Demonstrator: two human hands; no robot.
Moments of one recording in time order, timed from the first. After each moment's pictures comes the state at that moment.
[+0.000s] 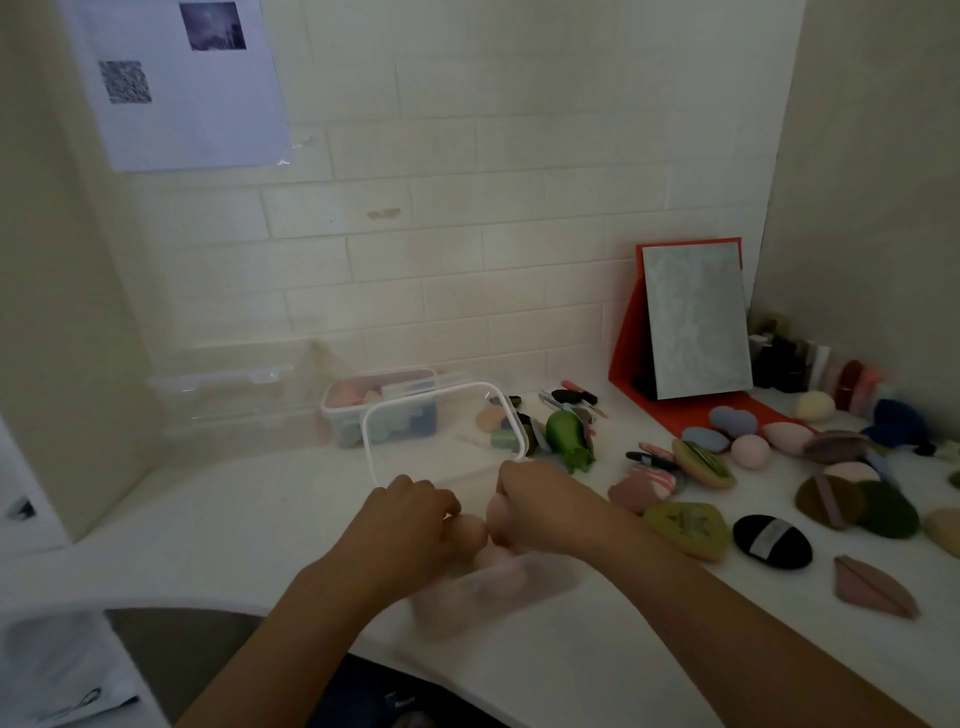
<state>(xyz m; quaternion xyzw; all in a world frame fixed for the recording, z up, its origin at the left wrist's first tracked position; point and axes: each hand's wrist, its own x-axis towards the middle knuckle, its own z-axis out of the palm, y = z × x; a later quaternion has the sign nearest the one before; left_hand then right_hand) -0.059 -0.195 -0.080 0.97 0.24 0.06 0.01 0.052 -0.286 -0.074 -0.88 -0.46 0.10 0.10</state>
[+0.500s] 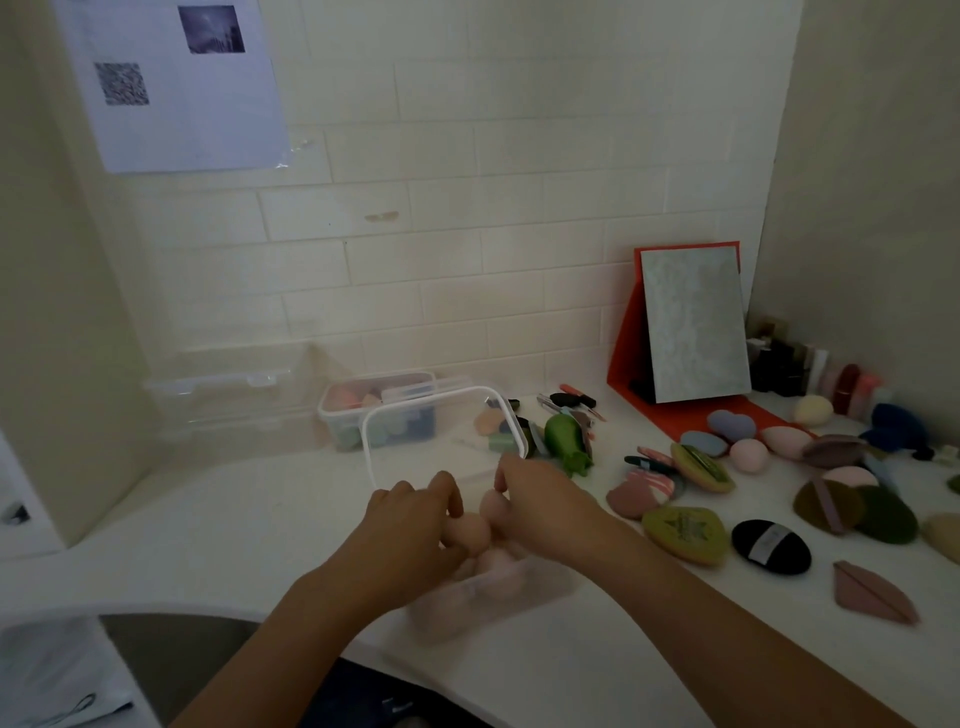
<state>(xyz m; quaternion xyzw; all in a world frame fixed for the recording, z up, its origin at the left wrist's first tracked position) -0.061 -0.196 -0.083 0.97 0.21 0.10 0.06 0.053 -0.292 -0.079 -0.85 -0.47 0.04 0.22</state>
